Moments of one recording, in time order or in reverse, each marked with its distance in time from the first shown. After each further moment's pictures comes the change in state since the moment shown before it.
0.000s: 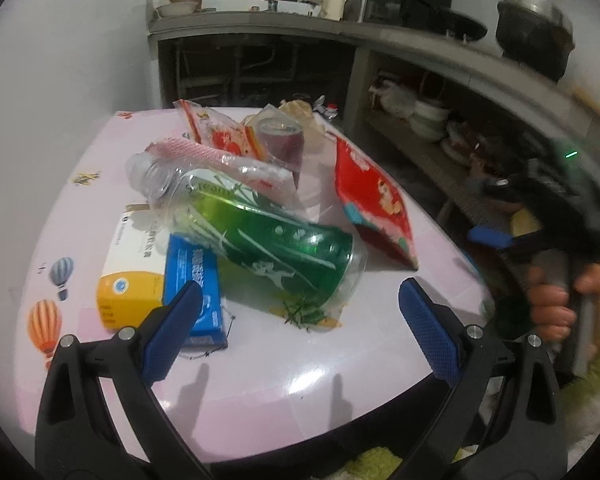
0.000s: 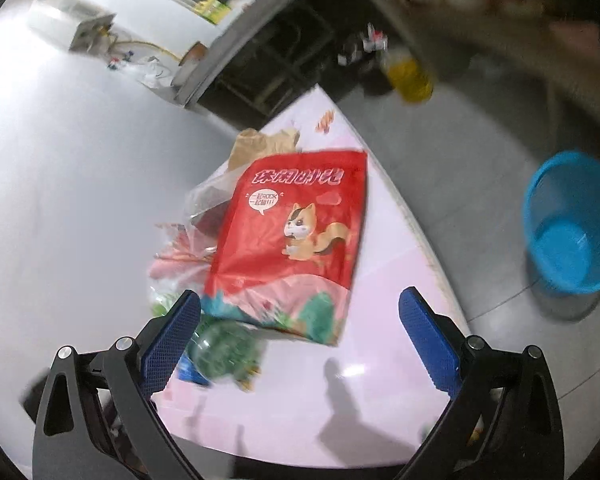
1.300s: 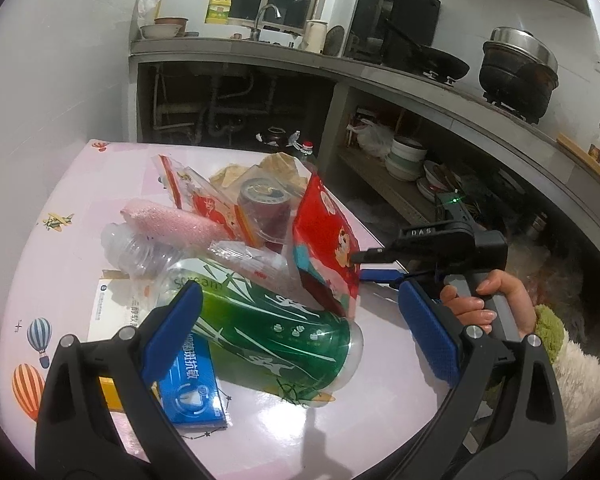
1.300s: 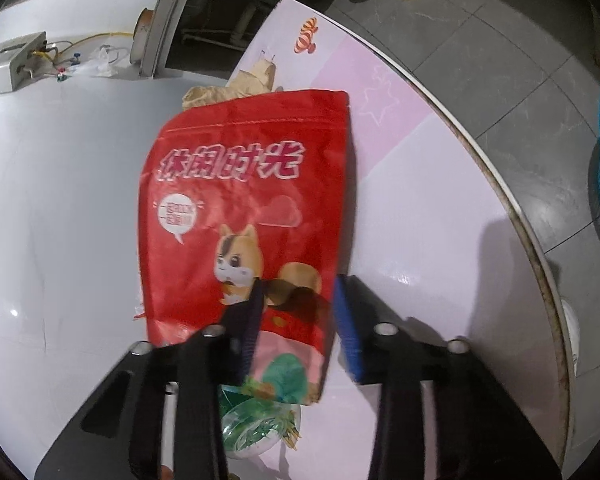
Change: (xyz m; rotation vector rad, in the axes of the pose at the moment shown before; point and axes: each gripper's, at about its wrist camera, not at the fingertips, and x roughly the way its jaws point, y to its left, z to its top) left arm 0.009 0.014 0.050 -0.002 -0.098 -0.104; right arm 0.119 -0.018 0.052 0.209 0.274 0.091
